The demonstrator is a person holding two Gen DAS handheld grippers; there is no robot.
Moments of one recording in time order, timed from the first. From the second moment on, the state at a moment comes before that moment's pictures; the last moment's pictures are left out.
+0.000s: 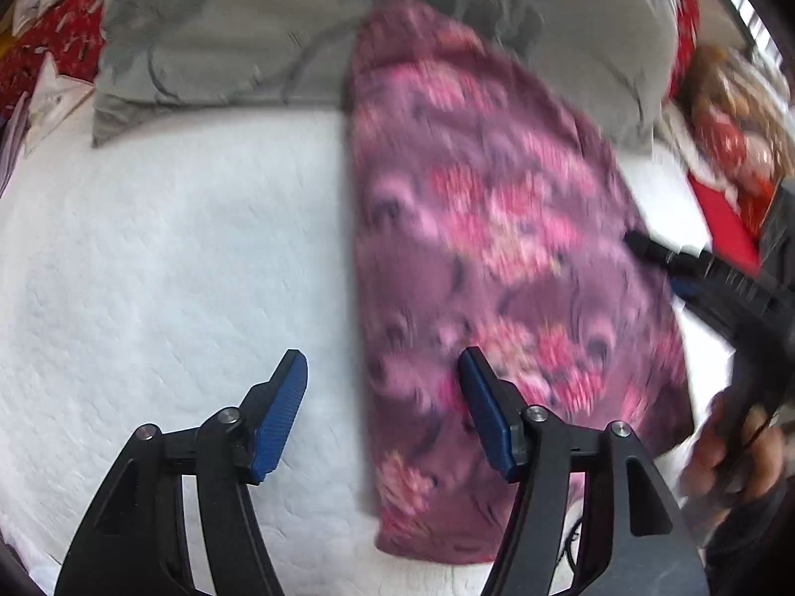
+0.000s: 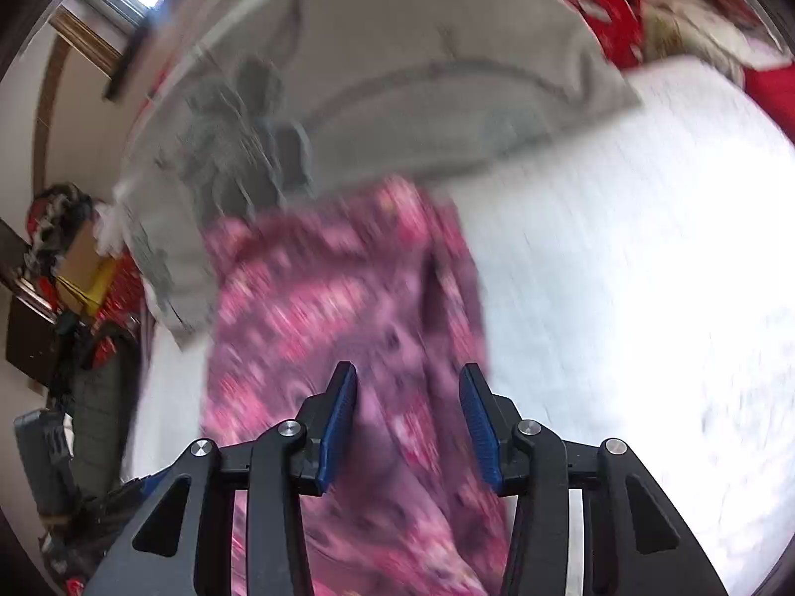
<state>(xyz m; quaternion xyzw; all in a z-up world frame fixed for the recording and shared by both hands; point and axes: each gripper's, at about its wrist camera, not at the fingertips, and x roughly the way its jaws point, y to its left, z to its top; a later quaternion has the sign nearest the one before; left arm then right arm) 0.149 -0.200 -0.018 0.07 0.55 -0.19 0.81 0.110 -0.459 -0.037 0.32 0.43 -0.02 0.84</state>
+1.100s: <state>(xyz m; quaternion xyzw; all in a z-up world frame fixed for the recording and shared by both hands) 0.162 -0.181 0.007 -0.02 0.59 -0.21 0.78 0.049 -0.455 -0.016 0.34 0.41 -0.04 0.85</state>
